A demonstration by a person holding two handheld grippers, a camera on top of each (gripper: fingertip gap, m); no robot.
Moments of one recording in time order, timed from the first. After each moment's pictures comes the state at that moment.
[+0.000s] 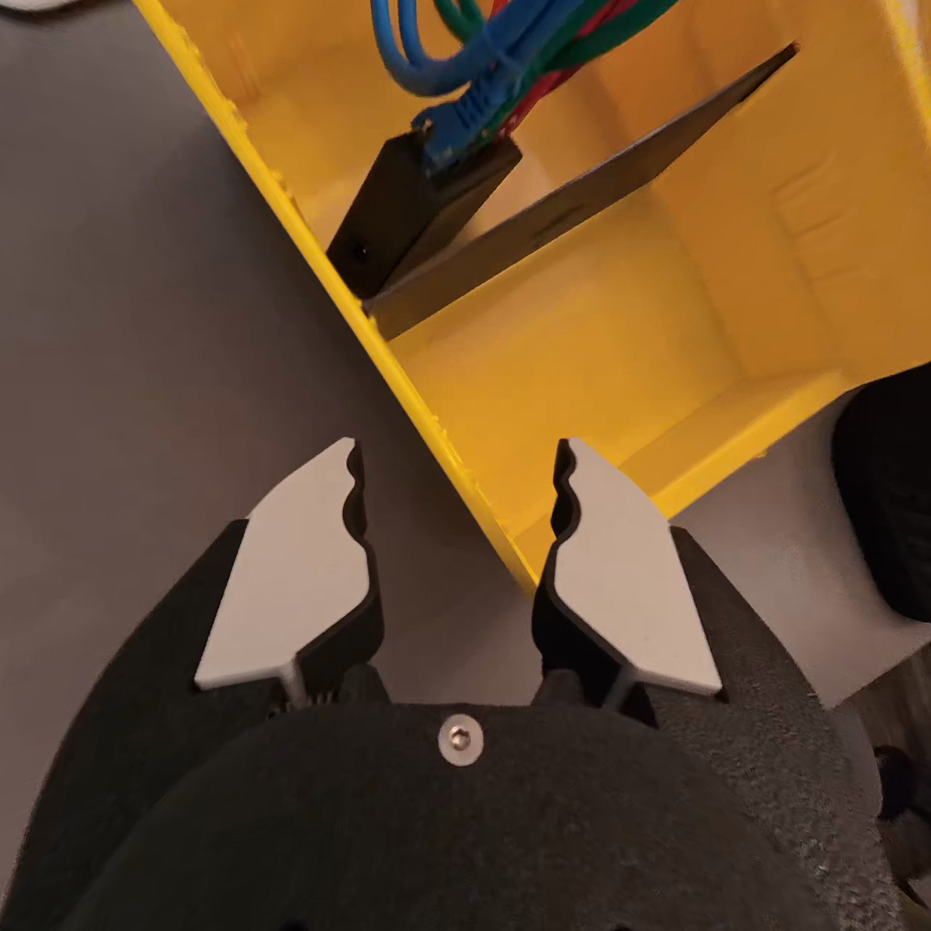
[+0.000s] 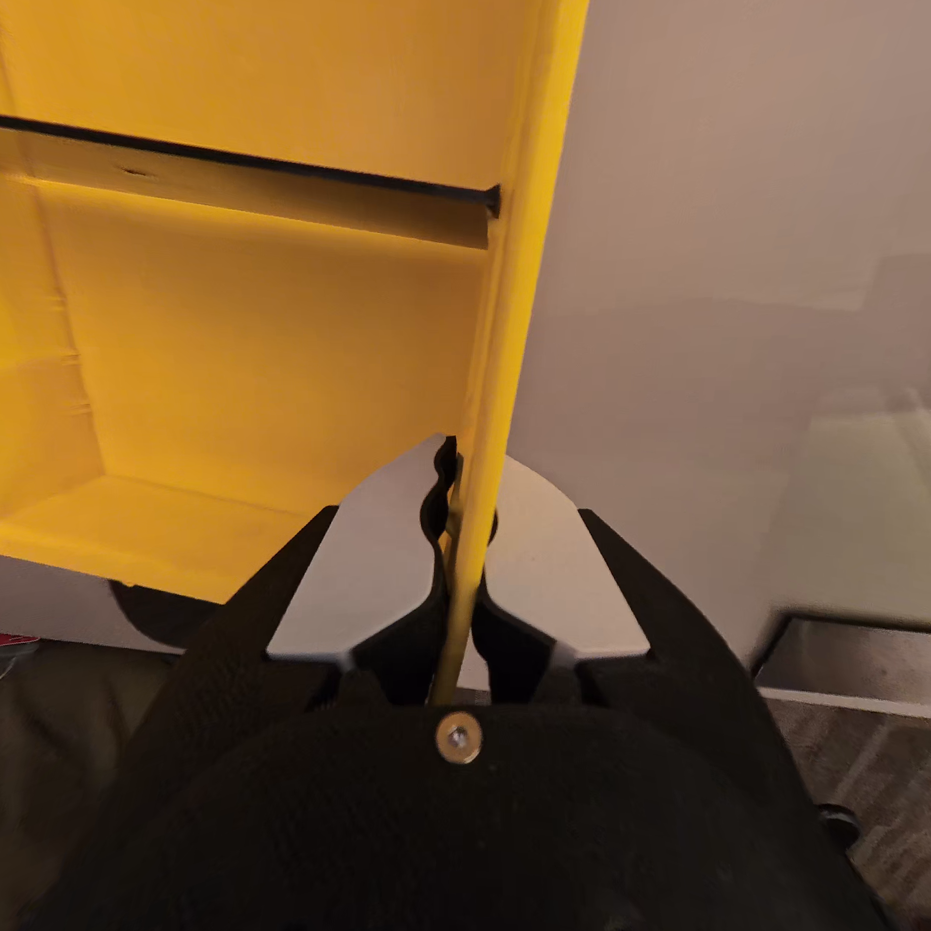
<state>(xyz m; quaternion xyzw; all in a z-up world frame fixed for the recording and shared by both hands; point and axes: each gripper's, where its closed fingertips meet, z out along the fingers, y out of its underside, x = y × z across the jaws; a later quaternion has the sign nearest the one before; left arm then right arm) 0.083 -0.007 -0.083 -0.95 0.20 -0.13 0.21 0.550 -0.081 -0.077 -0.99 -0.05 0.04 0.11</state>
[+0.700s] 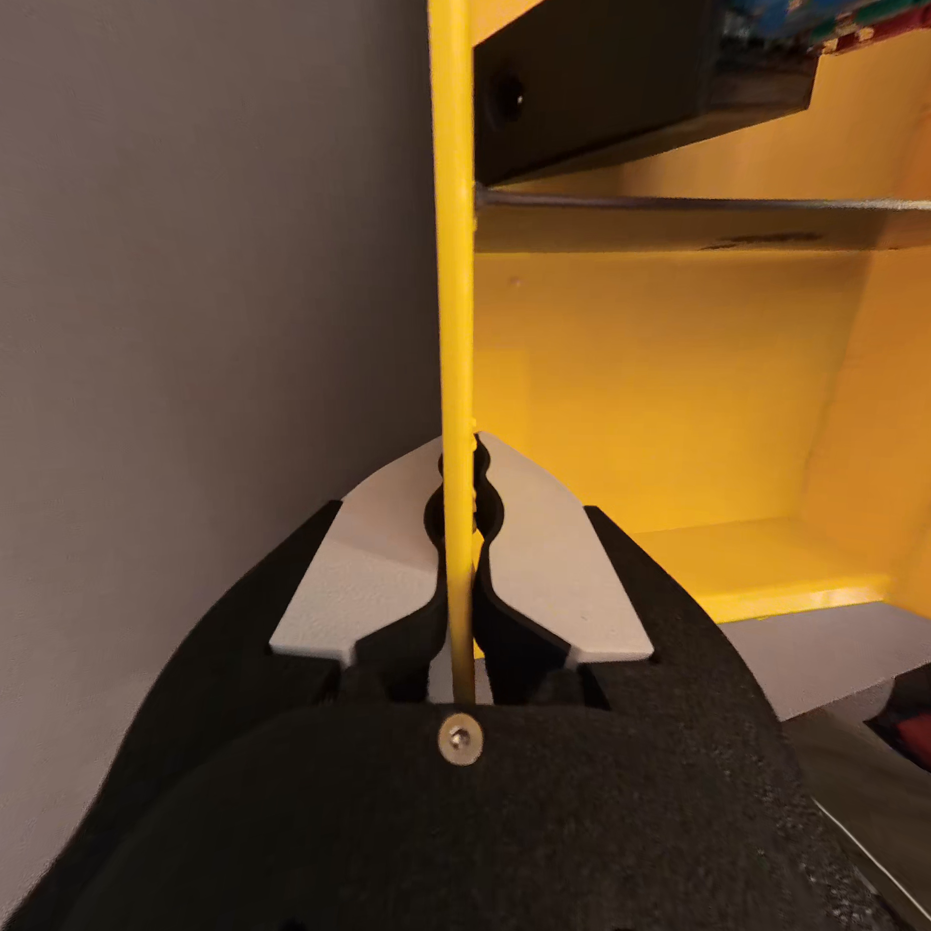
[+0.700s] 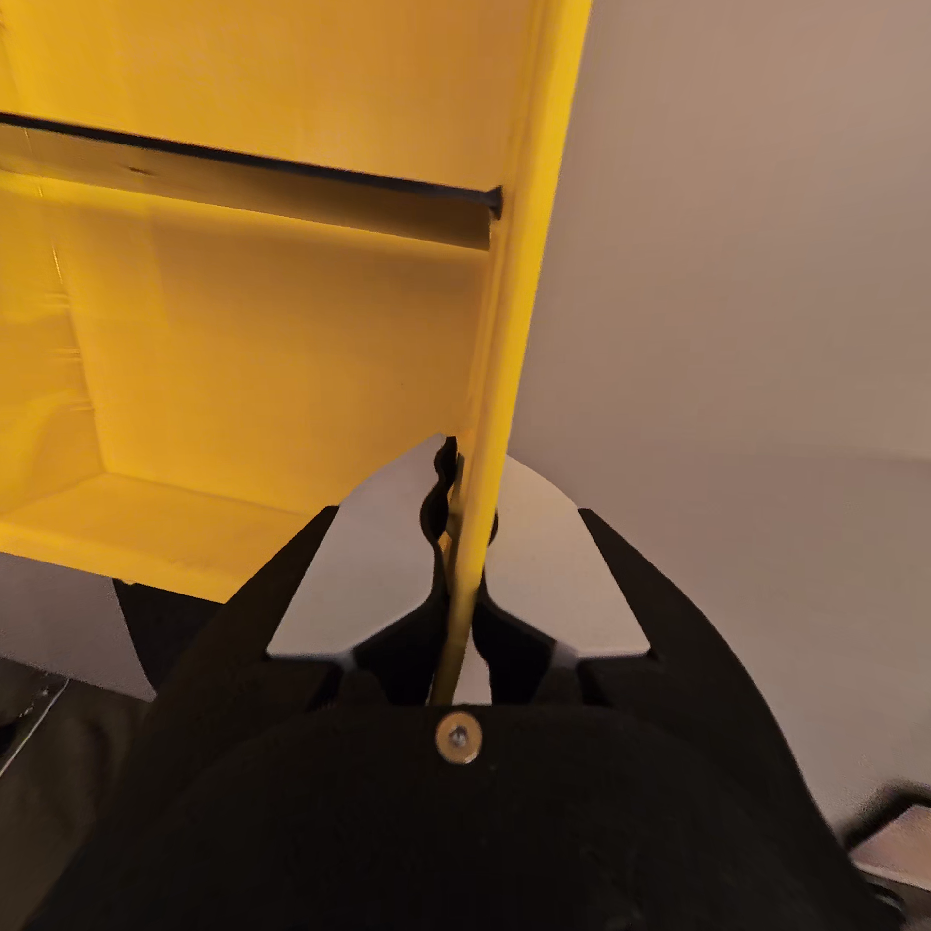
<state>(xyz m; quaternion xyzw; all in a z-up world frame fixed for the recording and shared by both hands) -0.024 -0.001 -0.127 -0.98 0.17 -0.08 0.08 0.510 -0.038 -0.135 -0.99 -0.07 0.10 0.09</state>
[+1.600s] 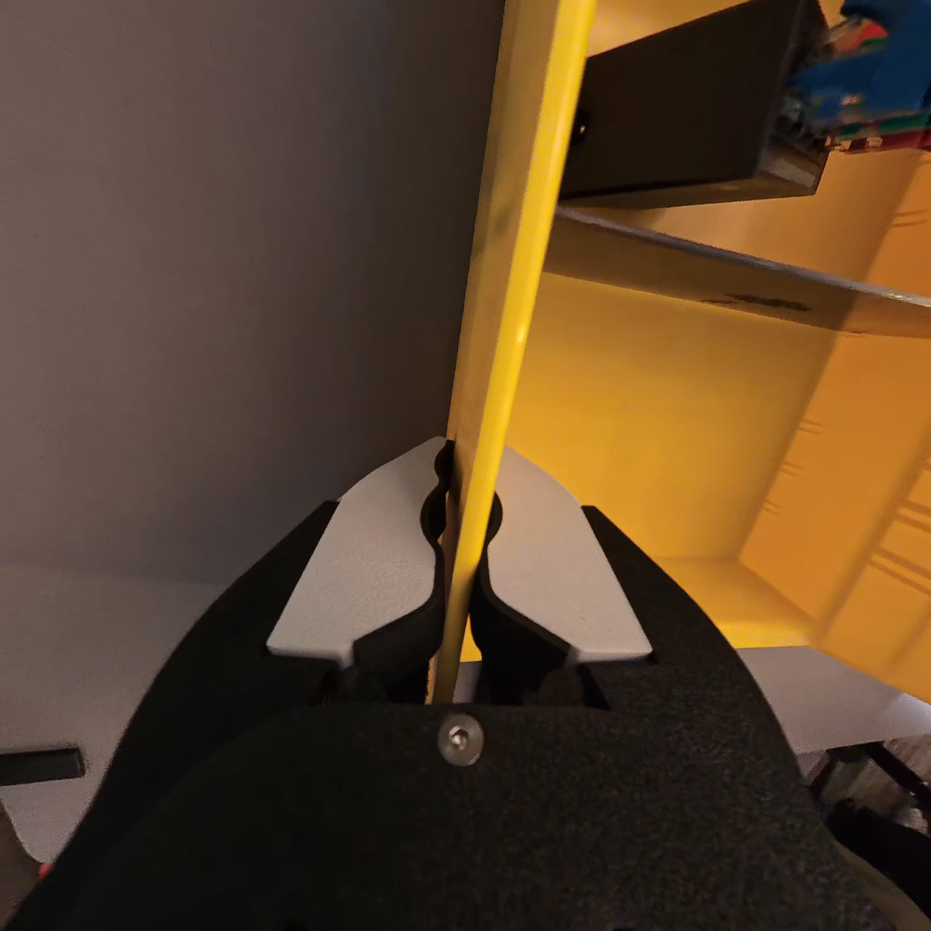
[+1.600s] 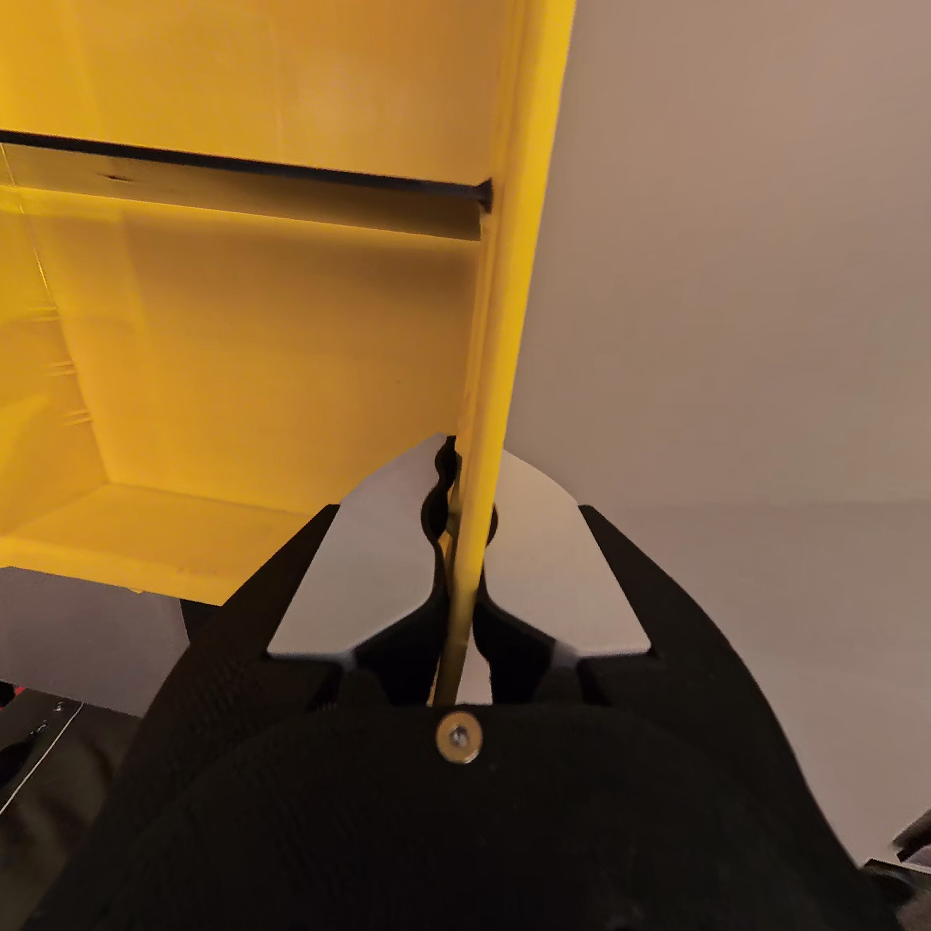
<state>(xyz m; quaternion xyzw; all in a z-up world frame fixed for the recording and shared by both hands) -0.260 -0.040 -0.123 -0.99 -0.07 -0.08 0.11 0.463 -0.025 -0.137 -0.99 -0.06 0.09 0.08</state>
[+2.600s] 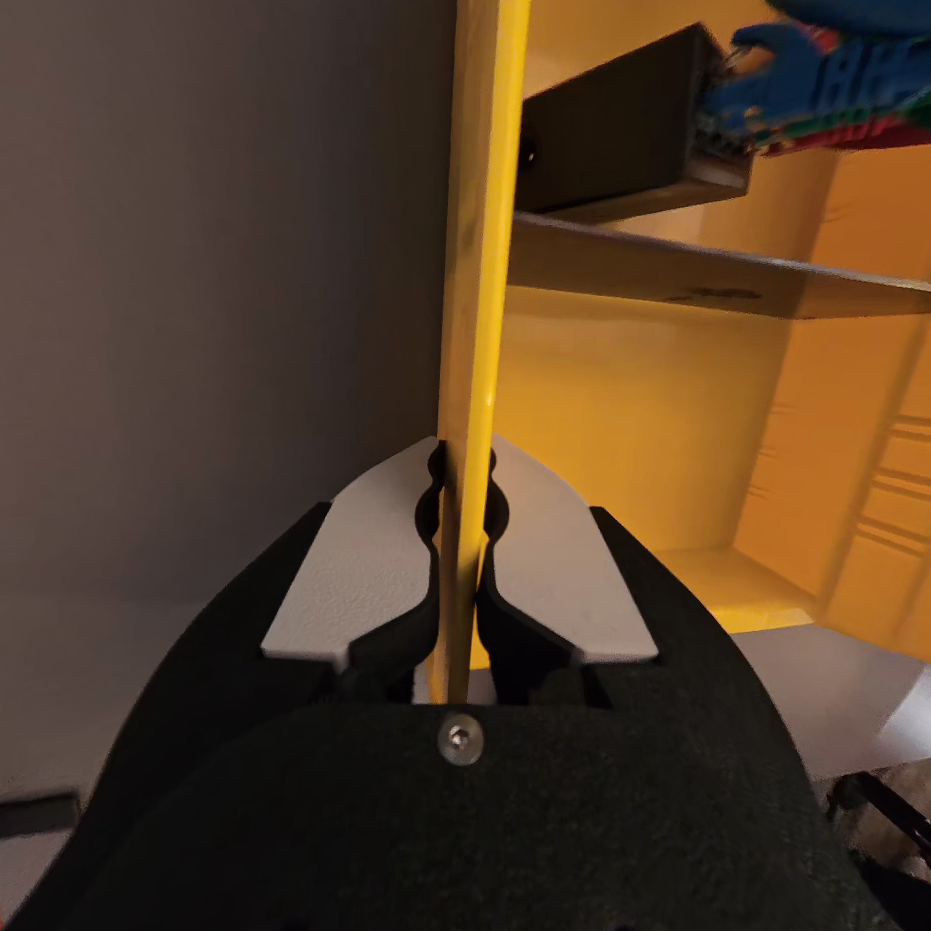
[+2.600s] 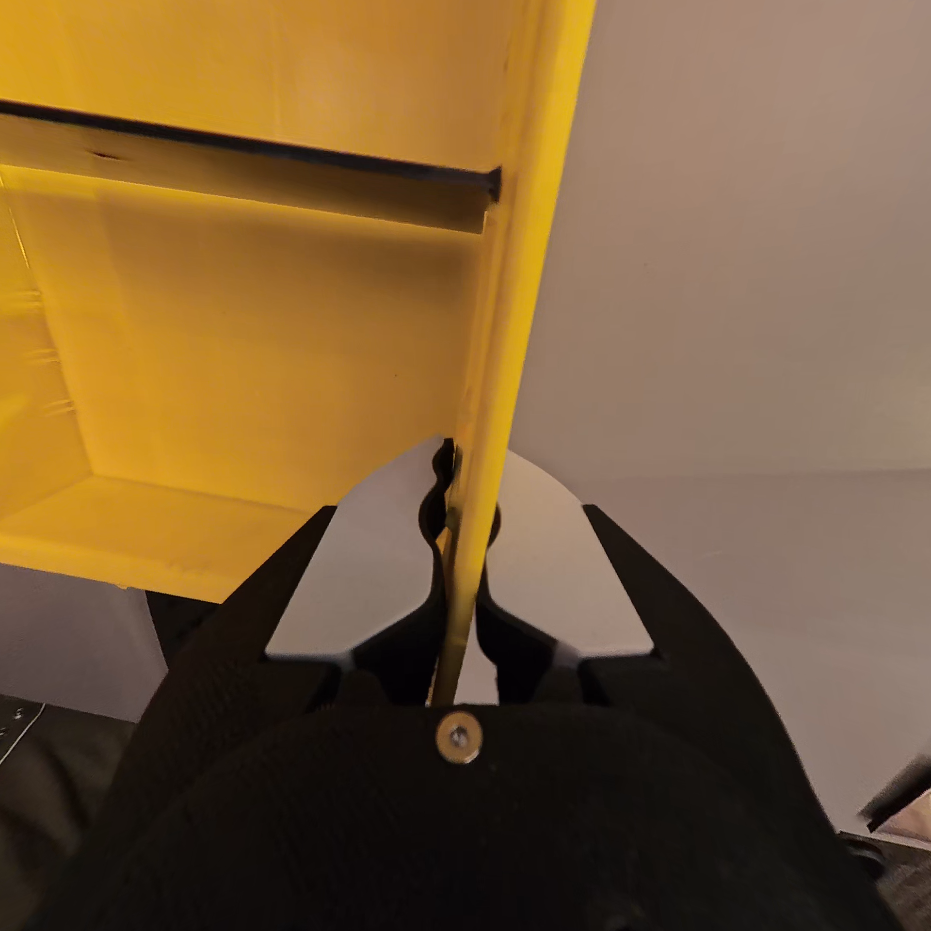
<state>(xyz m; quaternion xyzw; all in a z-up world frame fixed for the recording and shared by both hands) -0.277 -0.033 -0.118 -0.98 -0.08 -0.10 0.16 0.475 -0.034 -0.137 -0.99 -0.06 0.07 0.08</state>
